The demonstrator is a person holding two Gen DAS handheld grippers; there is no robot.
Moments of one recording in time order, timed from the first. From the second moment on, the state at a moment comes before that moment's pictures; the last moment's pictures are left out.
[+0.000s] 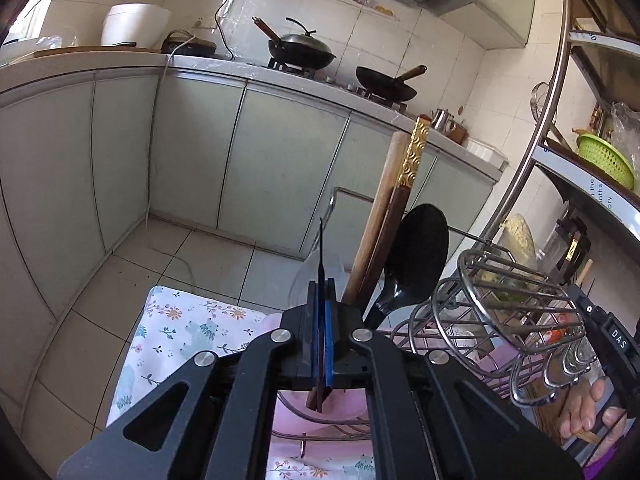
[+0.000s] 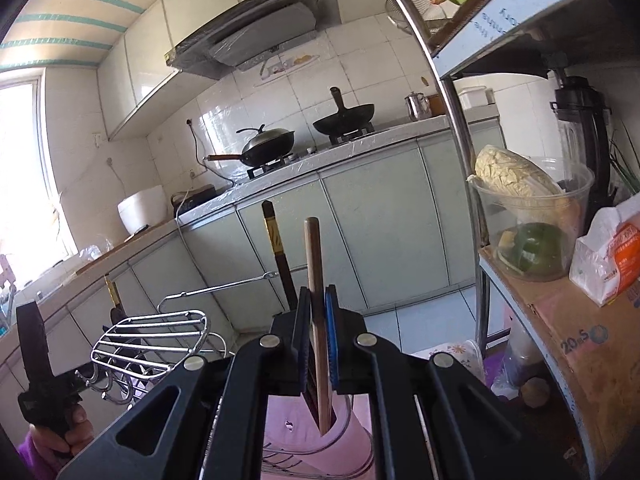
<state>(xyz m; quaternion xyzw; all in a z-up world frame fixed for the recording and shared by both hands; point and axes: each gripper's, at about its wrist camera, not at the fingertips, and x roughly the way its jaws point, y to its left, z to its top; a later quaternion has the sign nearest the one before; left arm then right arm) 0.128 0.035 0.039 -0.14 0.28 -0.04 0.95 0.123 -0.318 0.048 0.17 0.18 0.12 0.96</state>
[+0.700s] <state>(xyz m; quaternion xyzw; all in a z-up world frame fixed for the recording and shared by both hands) 0.131 0.029 0.043 -0.12 0.32 -0.05 0.94 0.130 -0.305 0.074 0.10 0.20 0.12 0.97</state>
